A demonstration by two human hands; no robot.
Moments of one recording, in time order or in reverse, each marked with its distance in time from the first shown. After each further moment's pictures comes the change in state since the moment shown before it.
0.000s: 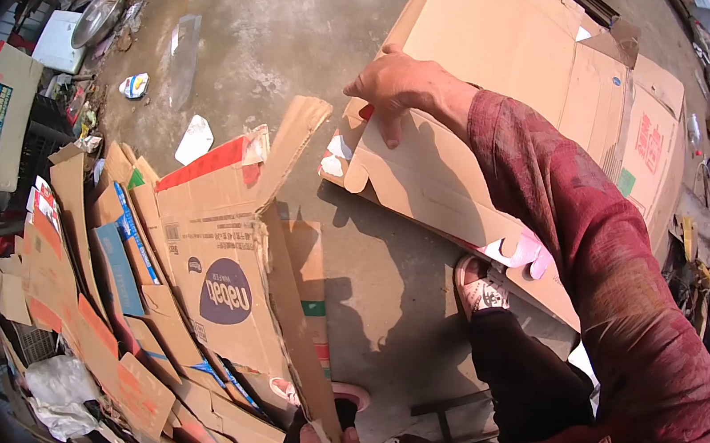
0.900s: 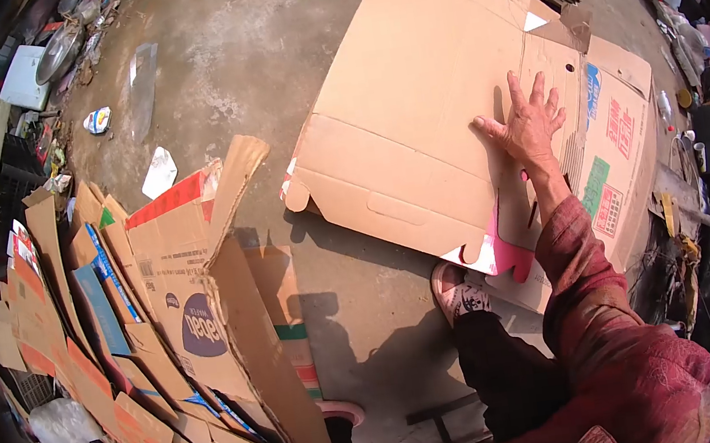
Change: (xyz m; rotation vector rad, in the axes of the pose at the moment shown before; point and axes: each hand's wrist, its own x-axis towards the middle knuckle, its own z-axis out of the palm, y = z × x) left_hand -0.004 0.003 0.001 0.028 -0.100 -0.138; right_hand -0.138 0.112 0.188 0.204 0.733 1.020
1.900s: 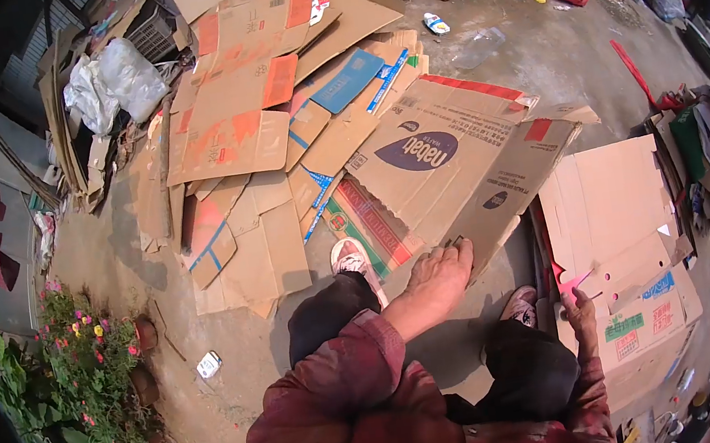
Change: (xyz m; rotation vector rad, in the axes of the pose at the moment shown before) left_hand -0.084 -0.031 0.004 0.024 0.350 0.062; right_hand -0.219 0.035 -0.058 0.810 -0.893 -0.136
